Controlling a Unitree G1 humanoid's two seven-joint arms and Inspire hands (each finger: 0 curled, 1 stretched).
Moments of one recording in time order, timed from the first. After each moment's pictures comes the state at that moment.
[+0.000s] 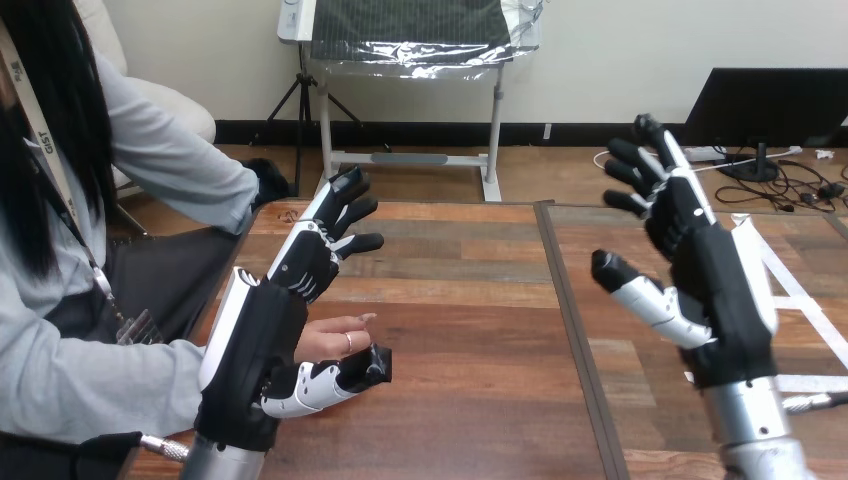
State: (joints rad) left arm -0.06 0.14 -0.05 0.58 -0.15 -1.15 -0.32; right arm -0.12 -0.21 -0.12 0.45 0.02 -0.82 0.14
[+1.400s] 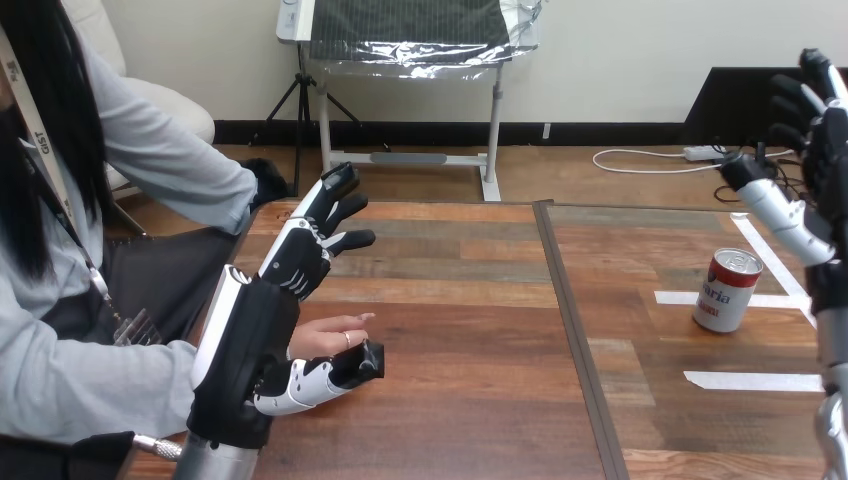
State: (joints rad) left arm -0.06 0.14 -0.03 0.58 -0.15 -1.15 -0.32; right arm -0.38 -0.41 -0.26 0.79 0.00 -0.80 0.00
